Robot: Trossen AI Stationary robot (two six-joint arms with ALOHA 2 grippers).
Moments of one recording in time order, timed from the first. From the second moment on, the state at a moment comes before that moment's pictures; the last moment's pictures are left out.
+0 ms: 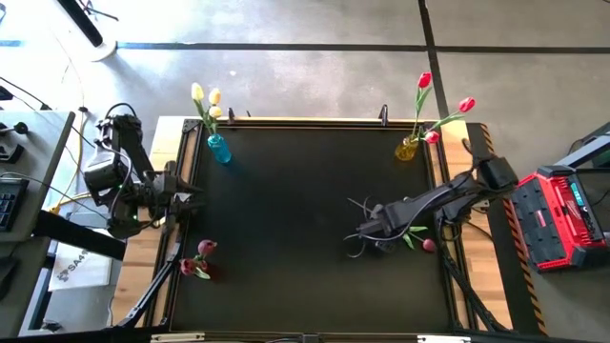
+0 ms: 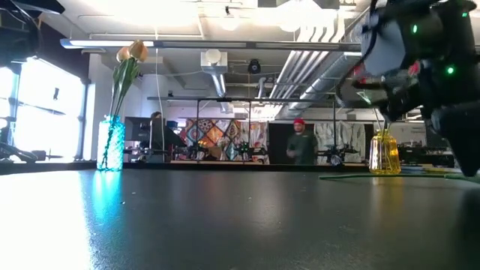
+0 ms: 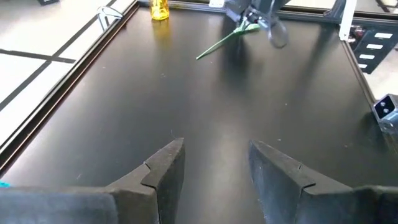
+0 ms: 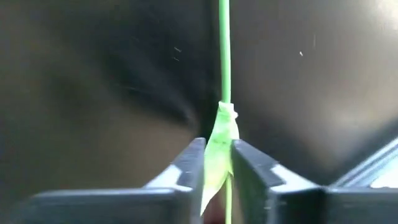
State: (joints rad) left arm -1.17 0.70 0.98 -1.50 -1.01 -1.18; right arm 0.30 1.61 0.85 -1.10 0.05 0.93
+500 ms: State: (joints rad) left arm -1.13 0.70 0.98 -1.50 -1.00 -1.14; right arm 0.34 1.46 0.86 -0.96 0.17 1.09
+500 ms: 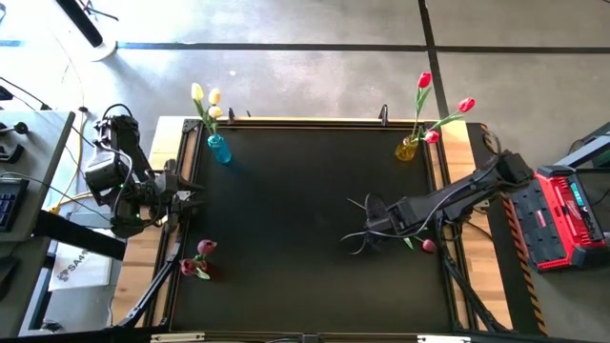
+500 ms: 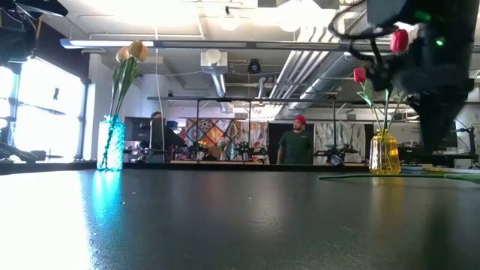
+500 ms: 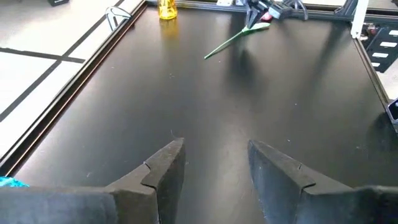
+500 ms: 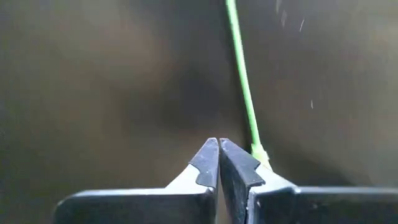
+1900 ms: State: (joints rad) left arm -1.13 0.70 0.98 -1.50 -1.00 -1.14; right arm 0.35 1.36 0.64 -0.75 0.12 1.06
